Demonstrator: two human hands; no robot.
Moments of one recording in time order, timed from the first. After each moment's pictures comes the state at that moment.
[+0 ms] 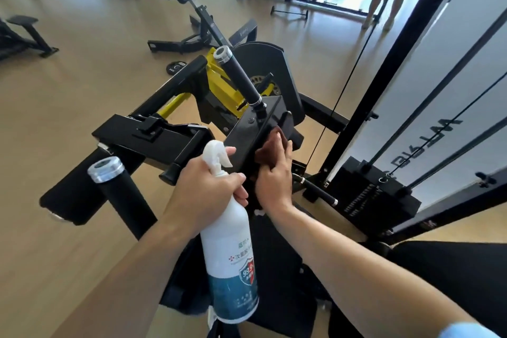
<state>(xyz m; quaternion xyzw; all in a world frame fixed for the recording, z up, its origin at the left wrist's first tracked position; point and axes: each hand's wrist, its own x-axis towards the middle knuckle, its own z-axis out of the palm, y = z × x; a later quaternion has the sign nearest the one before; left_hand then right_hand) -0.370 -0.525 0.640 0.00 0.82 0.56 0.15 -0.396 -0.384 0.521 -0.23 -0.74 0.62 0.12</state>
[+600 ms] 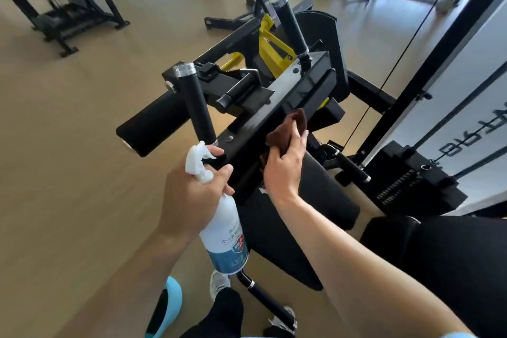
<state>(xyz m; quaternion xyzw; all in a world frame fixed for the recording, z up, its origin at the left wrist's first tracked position) -0.220 -0.595 0.602 -0.07 0.85 0.52 -0.06 -0.285 -0.452 0.523 -0.18 -0.72 0.66 0.11</state>
